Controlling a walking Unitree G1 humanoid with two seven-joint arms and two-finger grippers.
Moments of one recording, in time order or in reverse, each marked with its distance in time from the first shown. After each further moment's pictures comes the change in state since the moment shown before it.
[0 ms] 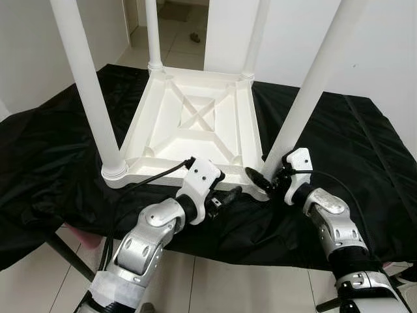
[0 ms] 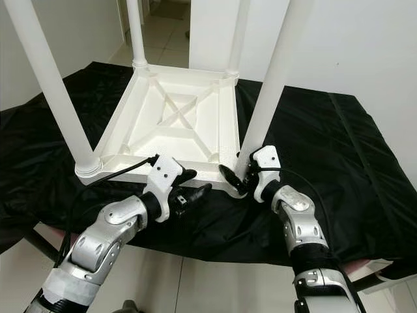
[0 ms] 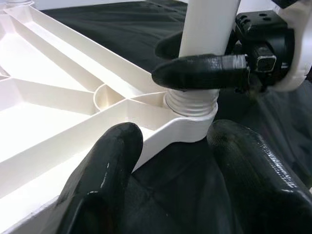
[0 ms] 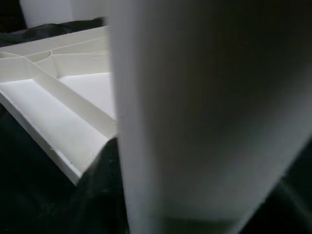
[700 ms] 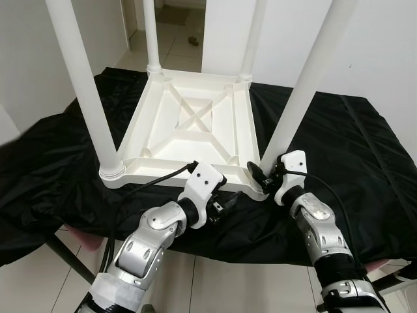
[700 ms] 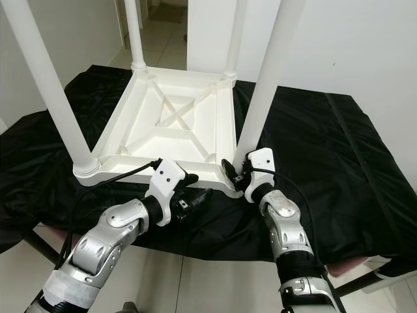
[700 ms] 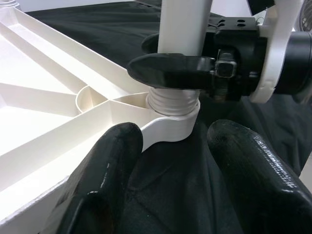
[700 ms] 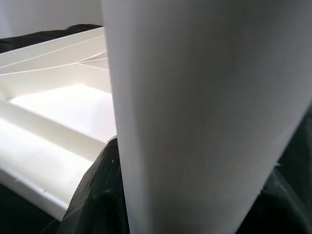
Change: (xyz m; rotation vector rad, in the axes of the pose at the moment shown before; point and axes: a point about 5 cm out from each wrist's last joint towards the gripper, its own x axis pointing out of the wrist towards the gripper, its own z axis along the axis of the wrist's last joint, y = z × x) left arm 0.002 -0.004 -0.001 -0.004 0.005 -0.017; right arm 0.011 0.017 -0.001 0.039 -0.018 -0.290
